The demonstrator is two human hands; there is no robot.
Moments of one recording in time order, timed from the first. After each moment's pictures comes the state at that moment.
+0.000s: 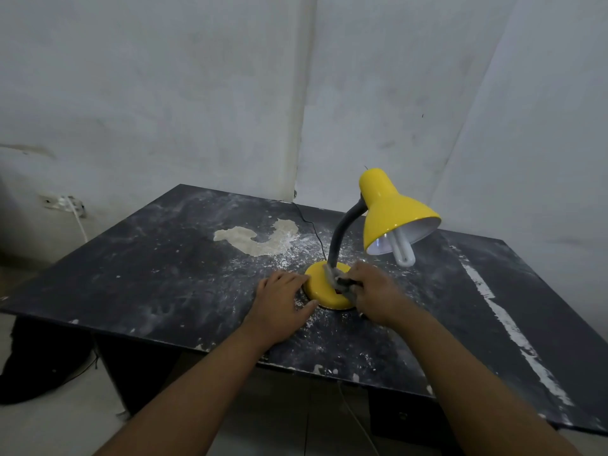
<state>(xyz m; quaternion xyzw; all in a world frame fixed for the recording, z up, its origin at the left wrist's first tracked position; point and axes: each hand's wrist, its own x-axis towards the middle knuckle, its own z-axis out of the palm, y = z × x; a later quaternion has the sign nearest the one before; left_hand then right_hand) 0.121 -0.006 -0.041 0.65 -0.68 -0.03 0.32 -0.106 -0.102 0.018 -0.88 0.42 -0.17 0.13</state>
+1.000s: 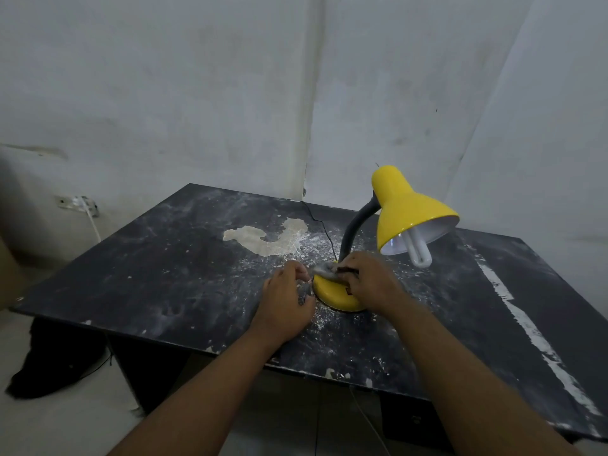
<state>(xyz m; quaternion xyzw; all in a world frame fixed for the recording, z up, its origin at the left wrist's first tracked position) 0.124 0.000 -0.034 0.65 -0.61 -0.11 0.44 -0.071 -0.116 0.022 -0.88 0.40 -0.24 0.13</state>
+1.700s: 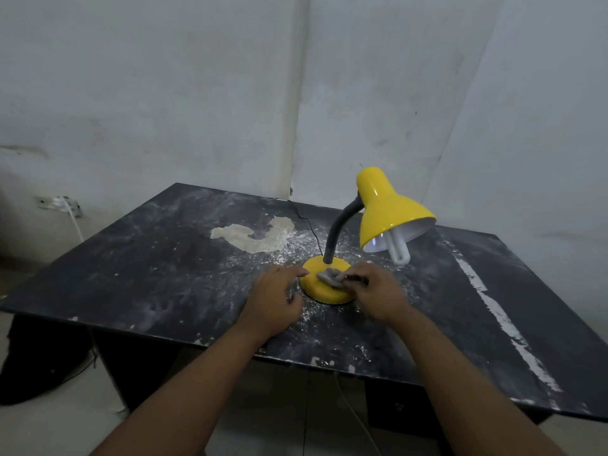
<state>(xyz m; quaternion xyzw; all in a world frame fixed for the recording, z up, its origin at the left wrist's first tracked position) 0.122 0.008 -0.032 0.62 -0.66 -0.06 0.43 -0.117 -0.088 0.012 -0.83 0.42 -0.29 0.21</state>
